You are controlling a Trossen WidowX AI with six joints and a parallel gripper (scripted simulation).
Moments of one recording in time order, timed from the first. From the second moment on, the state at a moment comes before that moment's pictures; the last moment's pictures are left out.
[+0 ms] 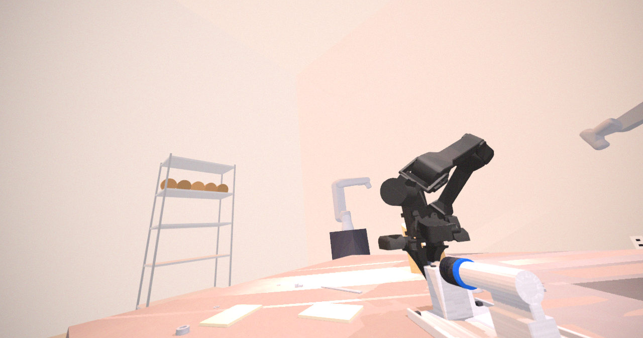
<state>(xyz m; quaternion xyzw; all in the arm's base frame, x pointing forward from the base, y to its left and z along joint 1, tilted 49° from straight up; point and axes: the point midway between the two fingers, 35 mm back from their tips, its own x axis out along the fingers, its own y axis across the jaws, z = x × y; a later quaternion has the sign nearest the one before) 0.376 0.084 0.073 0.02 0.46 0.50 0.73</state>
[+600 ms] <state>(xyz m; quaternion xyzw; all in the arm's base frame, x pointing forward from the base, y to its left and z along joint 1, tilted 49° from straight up) 0.374 0.083 0.072 0.02 0.46 0.50 0.73</state>
